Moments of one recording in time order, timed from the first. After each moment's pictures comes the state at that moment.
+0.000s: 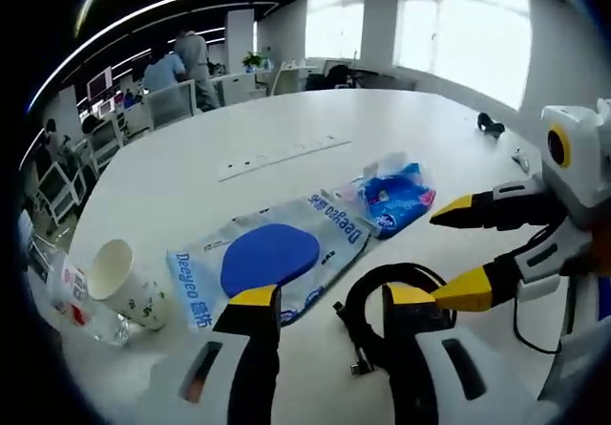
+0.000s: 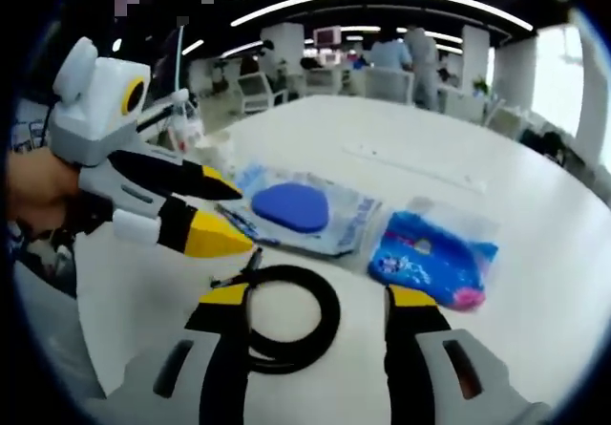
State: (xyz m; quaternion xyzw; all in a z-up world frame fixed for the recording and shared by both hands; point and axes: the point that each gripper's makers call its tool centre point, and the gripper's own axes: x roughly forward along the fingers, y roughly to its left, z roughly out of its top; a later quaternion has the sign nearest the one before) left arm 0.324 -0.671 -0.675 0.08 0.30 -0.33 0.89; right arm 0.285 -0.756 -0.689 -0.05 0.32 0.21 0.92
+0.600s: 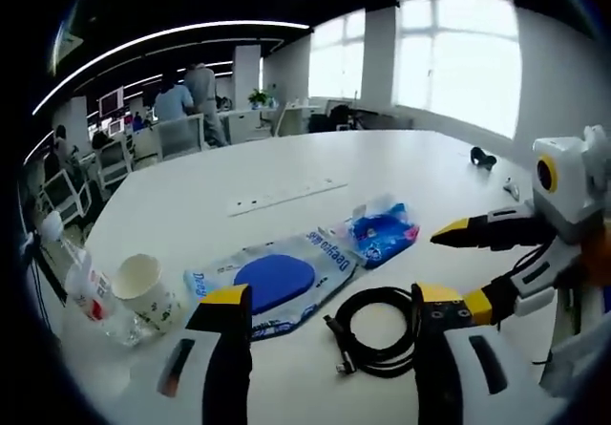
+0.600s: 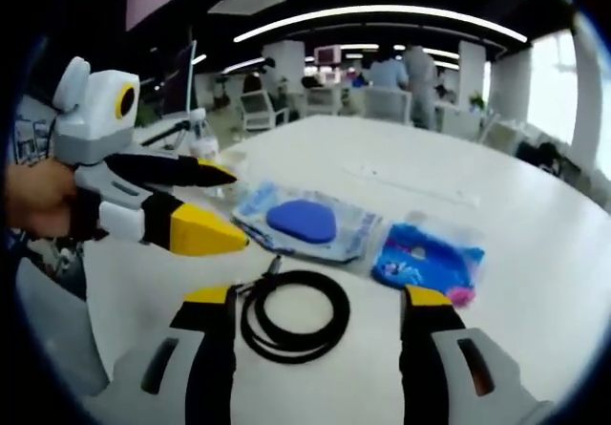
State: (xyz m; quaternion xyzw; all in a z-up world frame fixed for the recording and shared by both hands) left arm 0.302 -0.659 -0.638 0.05 0.24 -0.34 0.91; right arm 0.260 -0.753 -0.664 -0.04 0.27 0.21 0.94
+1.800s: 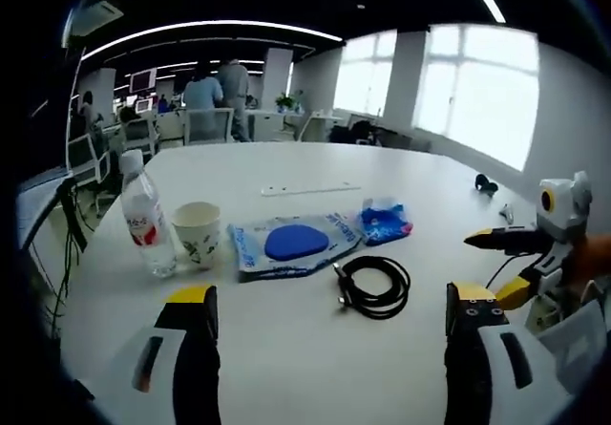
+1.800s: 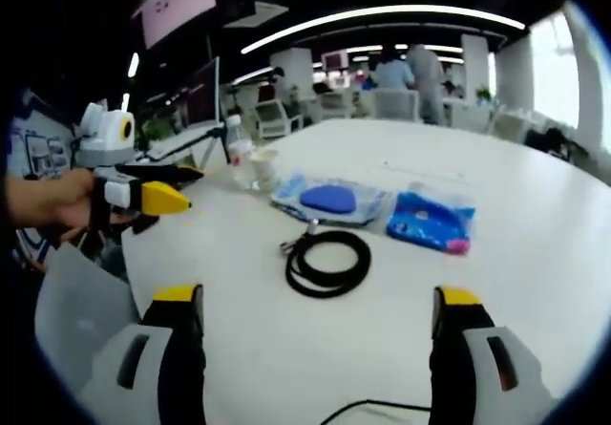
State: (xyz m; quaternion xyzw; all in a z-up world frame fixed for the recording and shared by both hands) left arm 0.230 -0.576 -0.622 -0.02 0.23 -0.29 0.93; right arm 0.171 -0.765 -0.651 0.00 0.27 0.24 0.93
